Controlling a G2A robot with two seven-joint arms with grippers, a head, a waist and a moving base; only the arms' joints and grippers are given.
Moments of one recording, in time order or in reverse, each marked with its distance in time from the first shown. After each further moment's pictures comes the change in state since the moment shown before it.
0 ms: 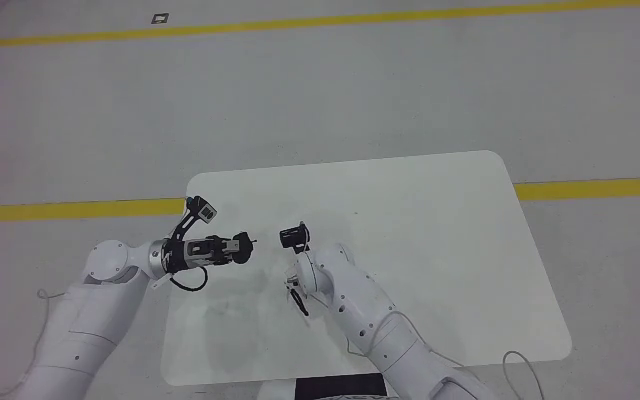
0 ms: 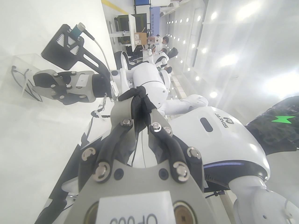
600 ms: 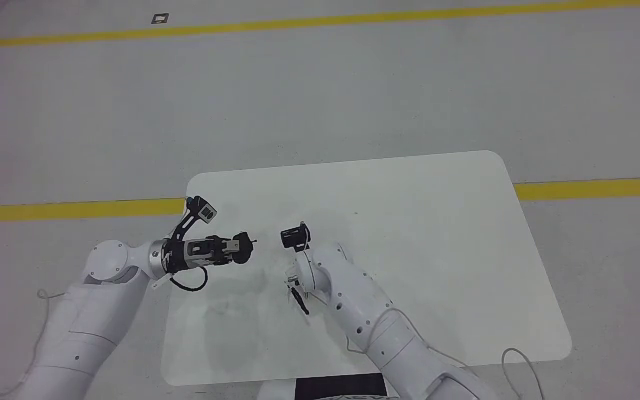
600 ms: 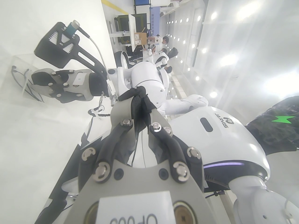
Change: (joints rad) left arm 0.000 0.000 0.000 0.000 0.000 0.000 0.000; right arm 0.019 -0.010 0.004 0.040 -0.023 0.000 0.009
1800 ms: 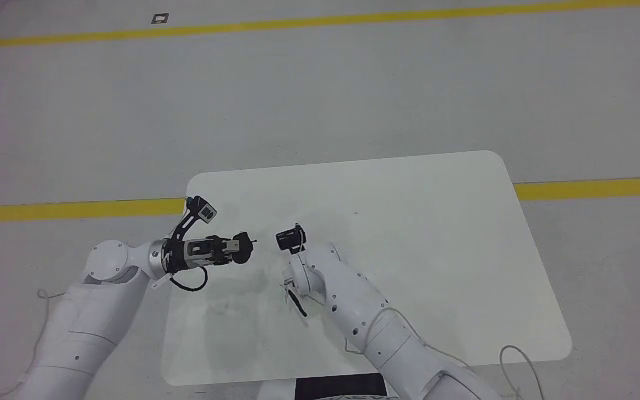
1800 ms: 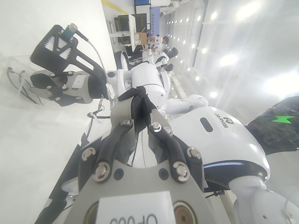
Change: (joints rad) left arm 0.000 0.000 0.000 0.000 0.000 0.000 0.000; right arm 0.020 -0.004 -0.042 0.023 -0.012 0.000 0.008
